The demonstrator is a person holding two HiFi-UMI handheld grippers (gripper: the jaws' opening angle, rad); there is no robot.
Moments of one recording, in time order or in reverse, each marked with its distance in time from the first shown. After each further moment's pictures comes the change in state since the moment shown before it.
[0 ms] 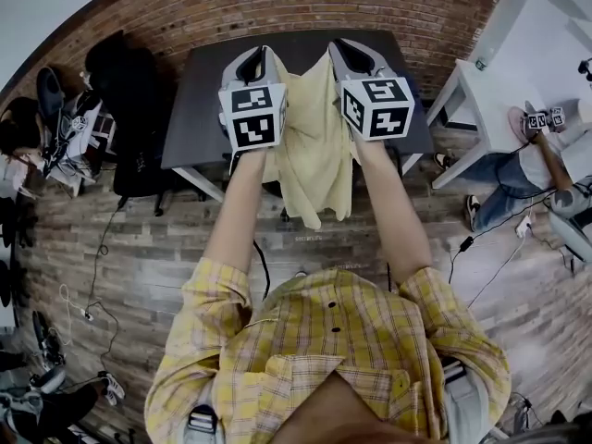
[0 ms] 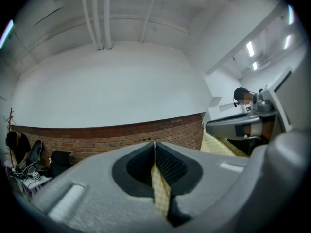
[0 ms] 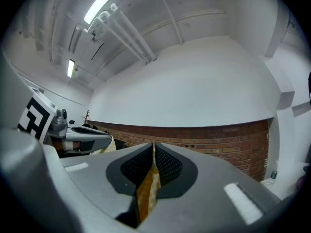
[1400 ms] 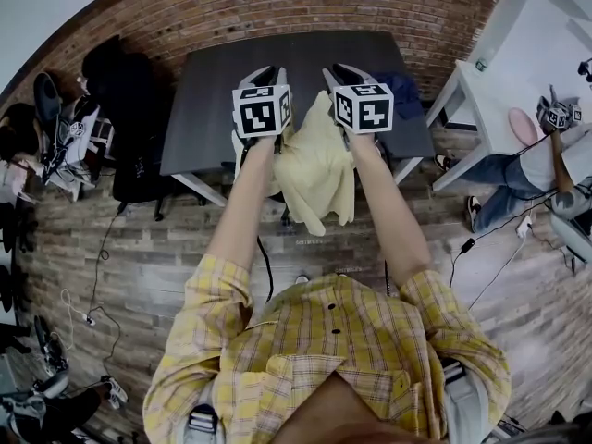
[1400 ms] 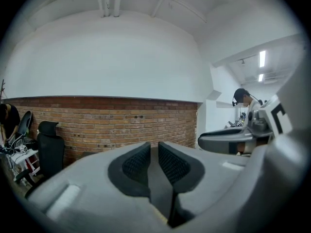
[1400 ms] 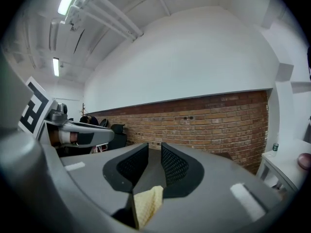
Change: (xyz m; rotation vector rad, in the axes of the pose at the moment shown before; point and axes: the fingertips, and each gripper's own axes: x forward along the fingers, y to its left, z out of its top) left arm 0.057 -0.012 -0.088 -0.174 0.219 -0.118; right arm 0.045 -0.019 -0.110 0.135 0.252 -0.003
